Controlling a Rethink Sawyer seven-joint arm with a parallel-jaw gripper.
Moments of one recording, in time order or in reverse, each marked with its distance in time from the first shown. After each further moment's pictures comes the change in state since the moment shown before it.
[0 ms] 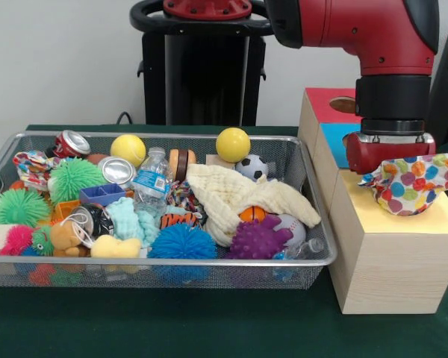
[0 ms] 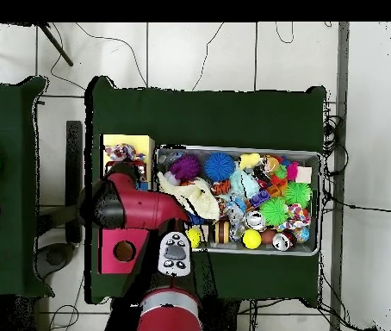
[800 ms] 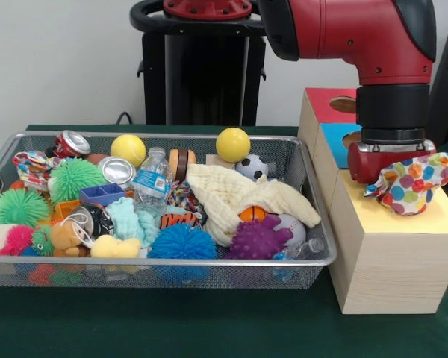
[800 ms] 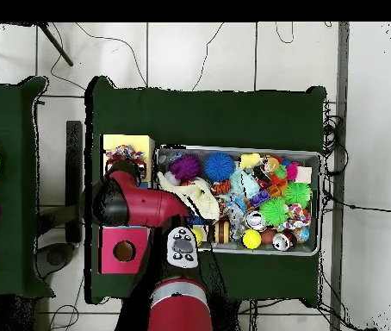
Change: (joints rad) arm -0.041 0.011 0.053 0.004 0.001 -0.018 0.000
